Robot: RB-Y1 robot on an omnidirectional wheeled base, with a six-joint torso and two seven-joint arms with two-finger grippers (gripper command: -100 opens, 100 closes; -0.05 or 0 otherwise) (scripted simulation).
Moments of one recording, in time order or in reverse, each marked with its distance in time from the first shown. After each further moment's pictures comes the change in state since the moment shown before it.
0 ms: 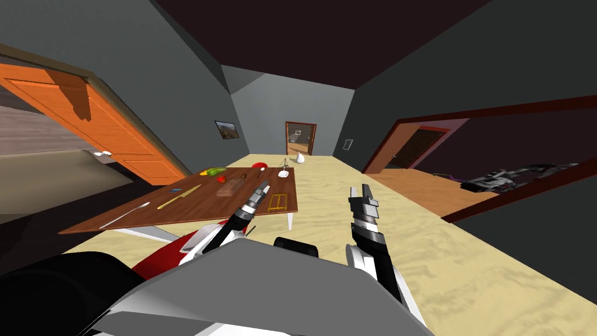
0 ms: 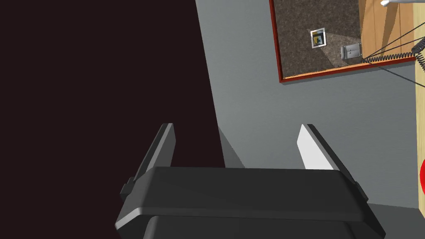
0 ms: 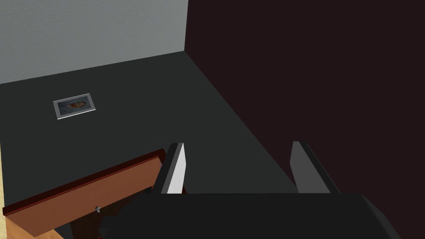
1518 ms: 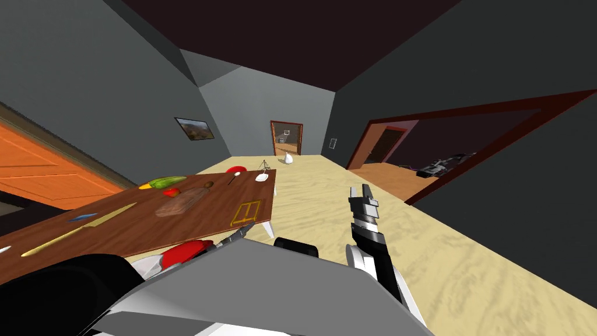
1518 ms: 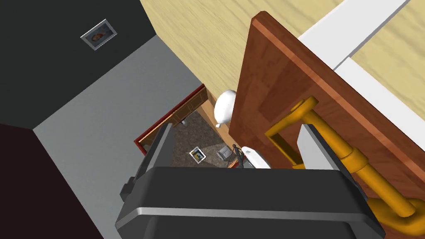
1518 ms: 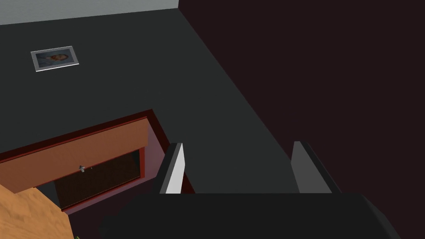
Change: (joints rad) left arm 0.211 0.473 -0.177 0.421 0.095 0.064 -0.052; right arm 0.000 0.000 0.000 0.000 0.000 0.000 0.000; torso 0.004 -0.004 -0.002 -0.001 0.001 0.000
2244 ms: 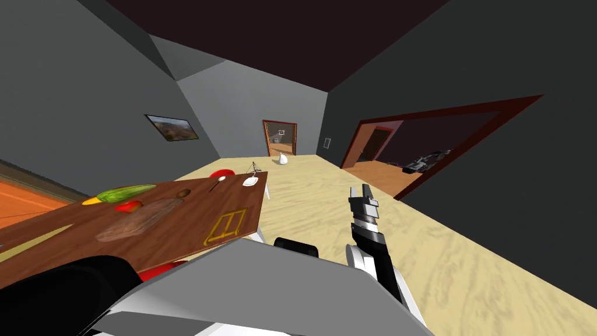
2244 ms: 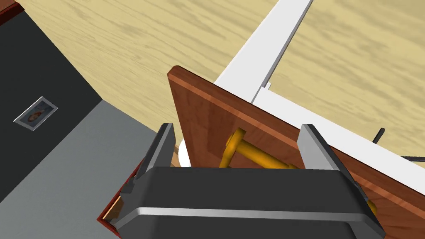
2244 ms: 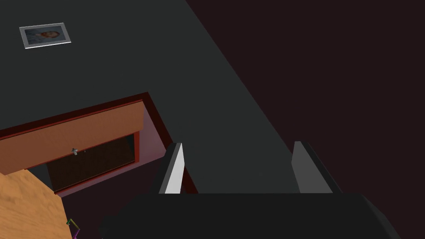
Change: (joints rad) left arm 0.098 0.156 -0.071 0.169 0.039 0.042 -0.032; right arm 0.000 0.000 0.000 0.000 0.000 0.000 0.000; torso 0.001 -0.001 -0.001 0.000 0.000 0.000
